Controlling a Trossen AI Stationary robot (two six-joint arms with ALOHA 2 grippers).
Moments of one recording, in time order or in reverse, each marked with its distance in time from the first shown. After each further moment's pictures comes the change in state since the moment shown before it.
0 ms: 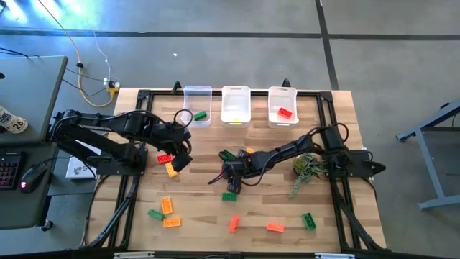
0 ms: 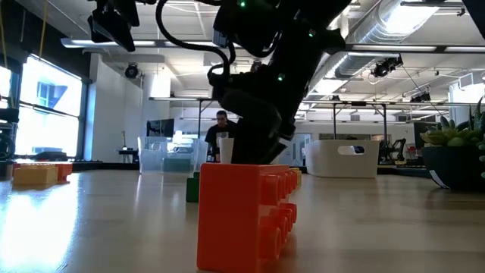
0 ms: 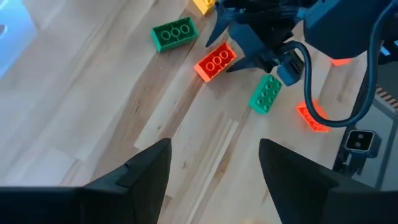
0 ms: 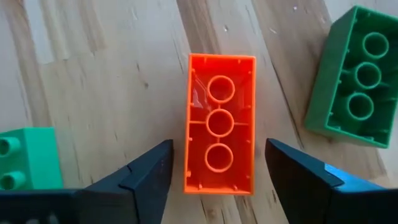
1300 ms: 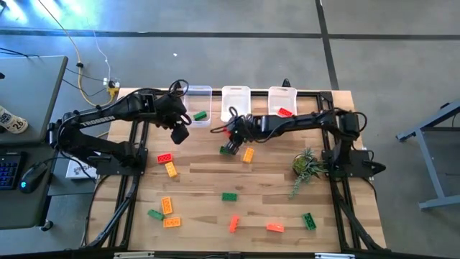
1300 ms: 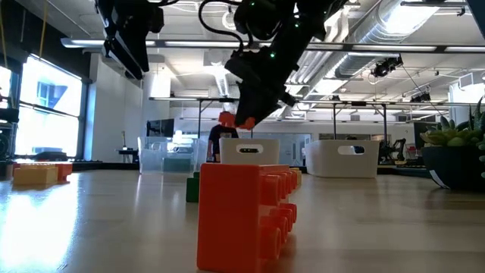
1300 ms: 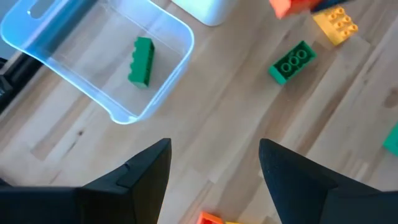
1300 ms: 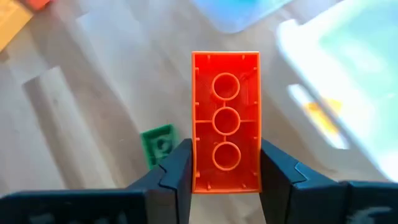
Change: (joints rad) left arm 0.407 0.000 0.000 -0.090 -0.111 0.370; right arm -0.300 -0.219 0.000 -0.042 0.051 -0.020
